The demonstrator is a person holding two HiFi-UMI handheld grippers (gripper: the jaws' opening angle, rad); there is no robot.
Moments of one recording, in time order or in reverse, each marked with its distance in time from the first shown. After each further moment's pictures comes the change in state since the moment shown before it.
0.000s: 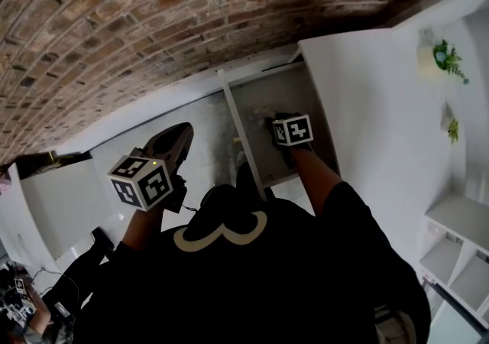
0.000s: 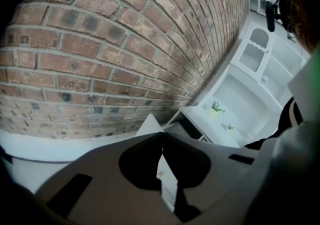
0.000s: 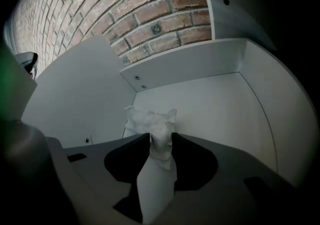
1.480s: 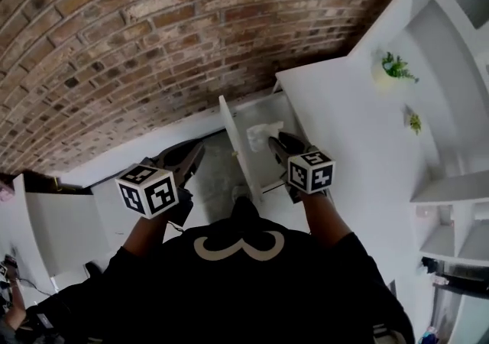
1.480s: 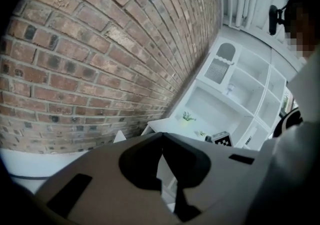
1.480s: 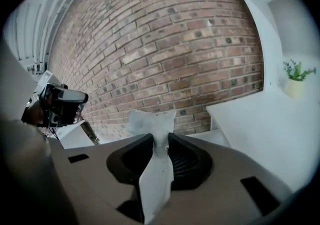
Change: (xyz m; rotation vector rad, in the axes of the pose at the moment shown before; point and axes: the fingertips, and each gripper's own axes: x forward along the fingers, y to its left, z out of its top) left arm -0.111 -0.098 0.035 0.102 -0.128 -0.215; right arm -0.252 0.133 0.052 -0.097 -0.531 0.008
